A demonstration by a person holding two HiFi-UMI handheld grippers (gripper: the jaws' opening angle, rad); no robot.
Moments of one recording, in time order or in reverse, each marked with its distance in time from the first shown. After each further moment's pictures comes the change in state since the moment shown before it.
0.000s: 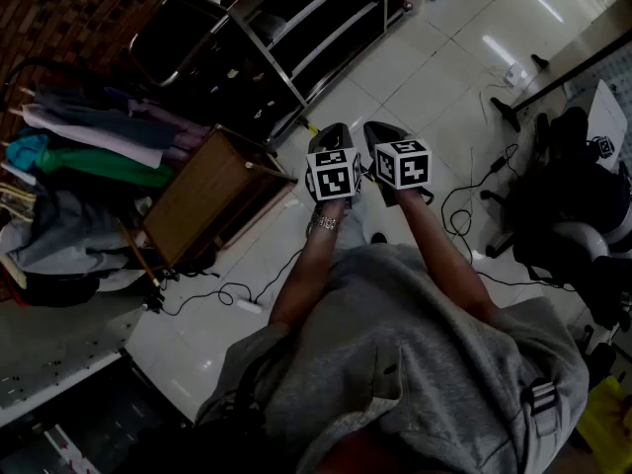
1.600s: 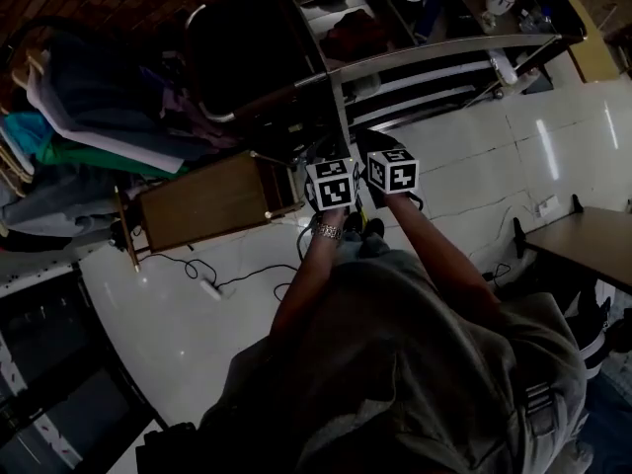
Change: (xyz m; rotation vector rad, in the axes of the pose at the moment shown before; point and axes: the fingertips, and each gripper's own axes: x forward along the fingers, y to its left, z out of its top) left arm 0.181 0.315 0.144 -0.297 -0.039 0.394; right arm 0.399 0.046 0.151 -0.201 0.204 0.323
